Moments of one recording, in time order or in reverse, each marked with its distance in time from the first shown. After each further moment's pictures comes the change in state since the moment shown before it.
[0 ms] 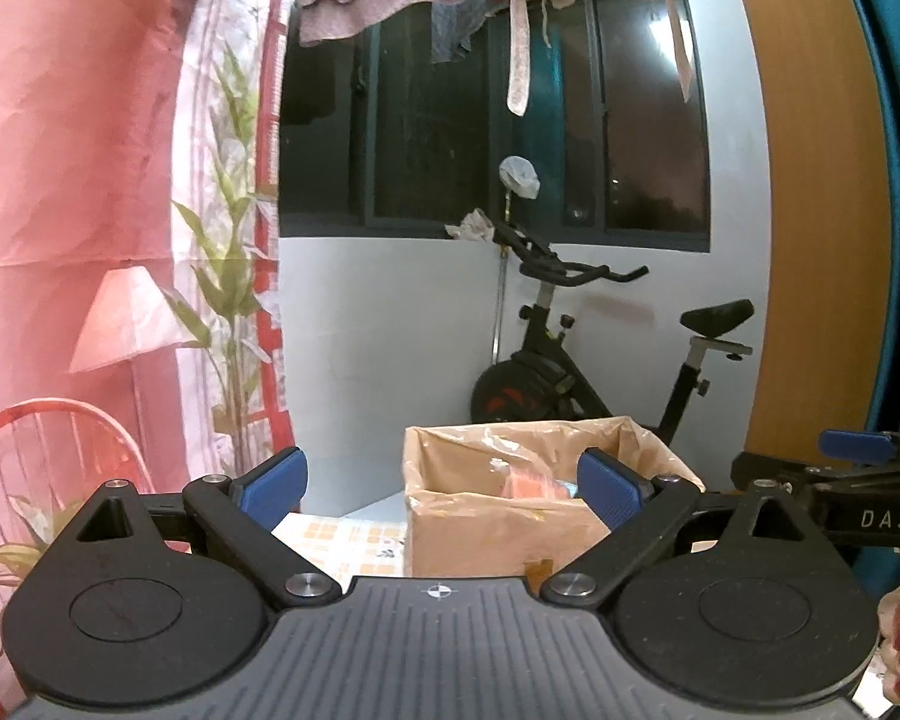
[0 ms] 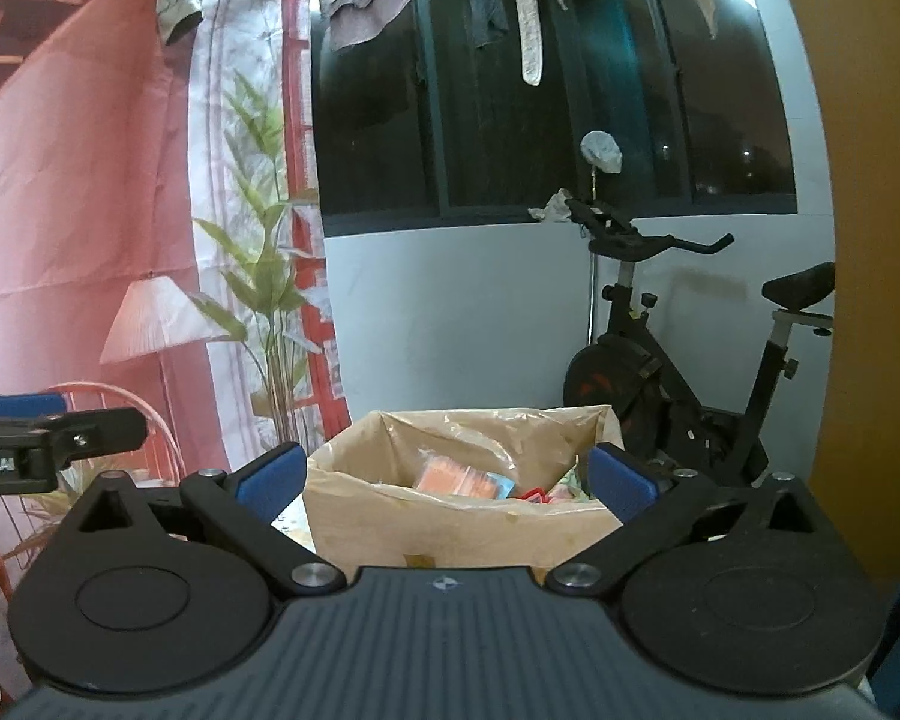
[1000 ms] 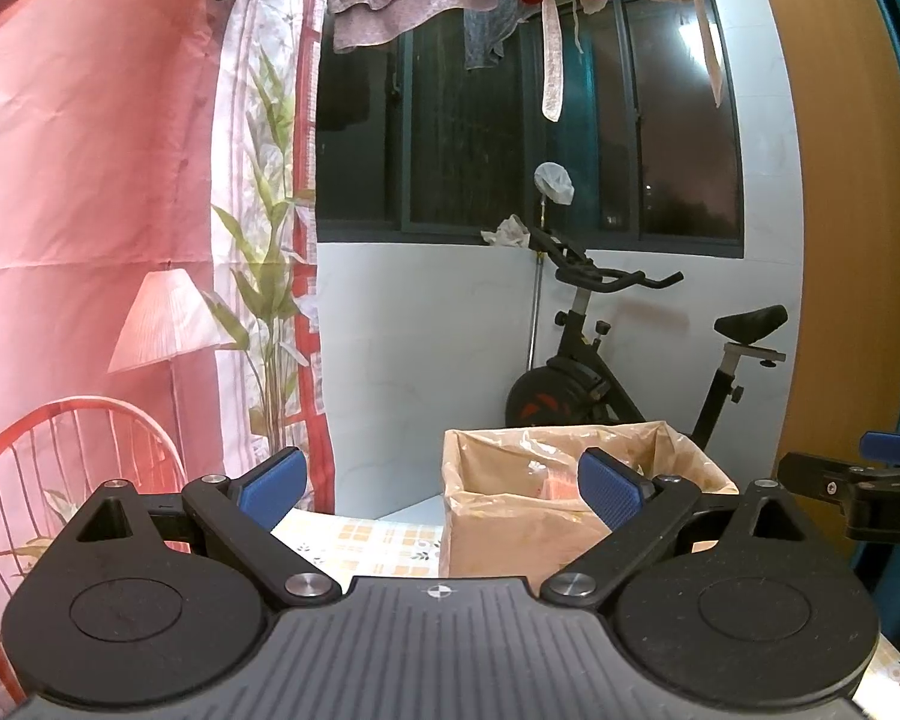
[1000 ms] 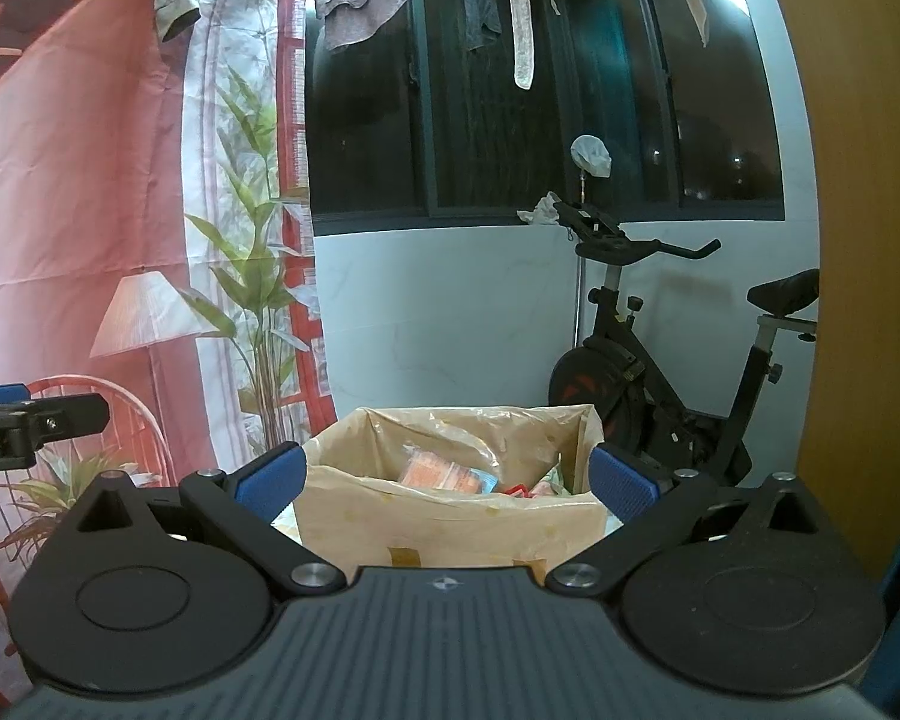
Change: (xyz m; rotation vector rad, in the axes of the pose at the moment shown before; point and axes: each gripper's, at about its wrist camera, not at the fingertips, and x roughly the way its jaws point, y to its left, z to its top) left arm -0.005 0.006 0.001 -0.009 -0.009 0.062; right arm -0.007 0.000 -0.003 -0.012 -0.004 -0.024
